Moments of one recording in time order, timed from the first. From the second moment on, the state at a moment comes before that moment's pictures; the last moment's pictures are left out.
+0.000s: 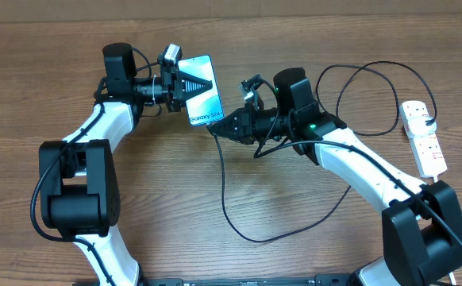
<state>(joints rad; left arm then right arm) 0.00 2.01 1.25 0.21 1.51 -0.98 0.46 1.71 1.11 -0.03 -0.97 0.86</state>
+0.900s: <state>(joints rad) -0.01 2.01 1.25 0.20 1.53 -0.98 0.52 1.71 1.11 -0.13 -0.87 0.71</state>
